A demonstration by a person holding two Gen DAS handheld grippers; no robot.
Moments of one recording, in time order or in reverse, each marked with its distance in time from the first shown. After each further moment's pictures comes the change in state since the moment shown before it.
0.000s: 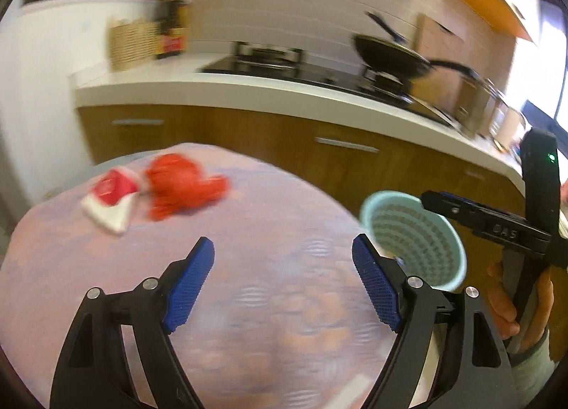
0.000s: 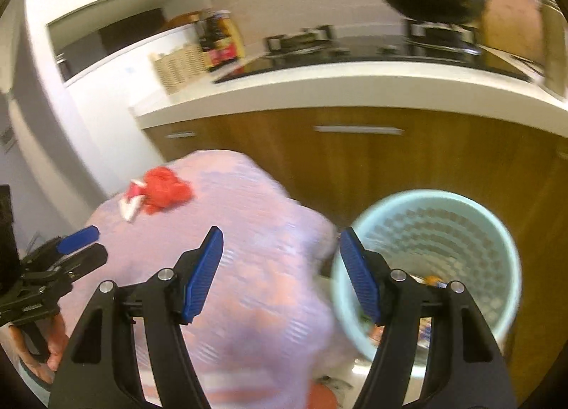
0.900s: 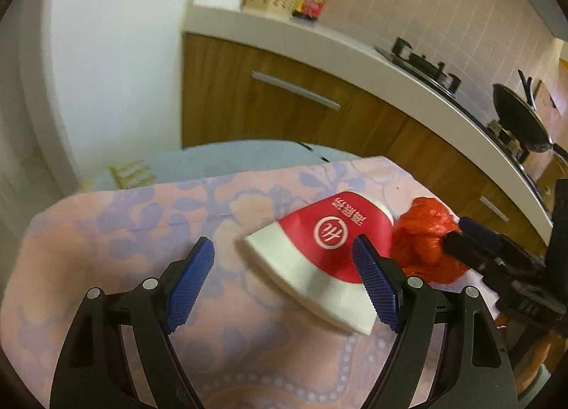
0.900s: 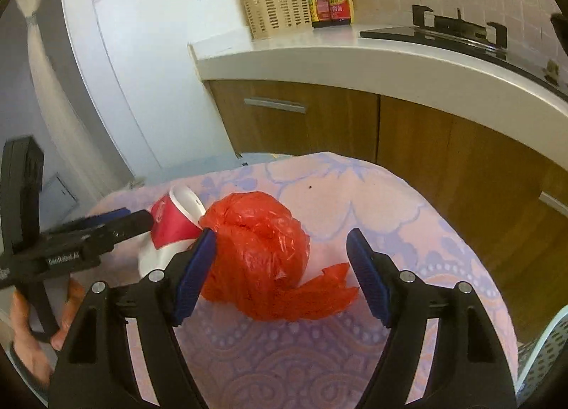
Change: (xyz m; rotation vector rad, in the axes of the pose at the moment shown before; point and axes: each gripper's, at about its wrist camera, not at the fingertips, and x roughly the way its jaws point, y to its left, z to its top) left arm 0.098 0.233 0.041 -0.284 0.097 0.128; right arm 0.227 0.165 0.044 -0.245 0.151 0.131
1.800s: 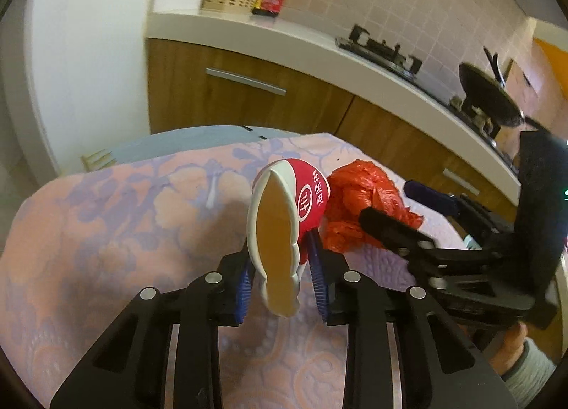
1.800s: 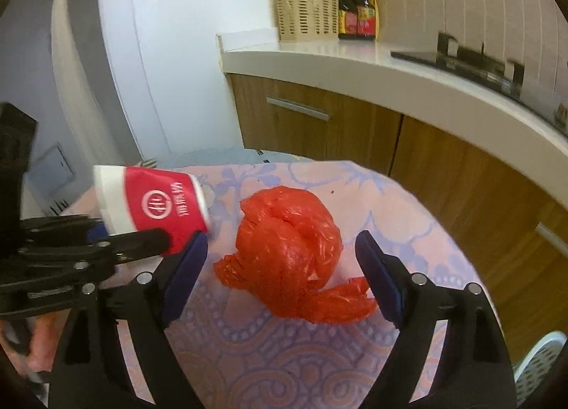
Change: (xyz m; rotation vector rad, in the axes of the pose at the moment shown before) left arm -0.033 -0.044 -0.034 0.050 -0.018 -0.049; right arm -0.001 0.029 -0.005 -0.153 -0.020 -0.052
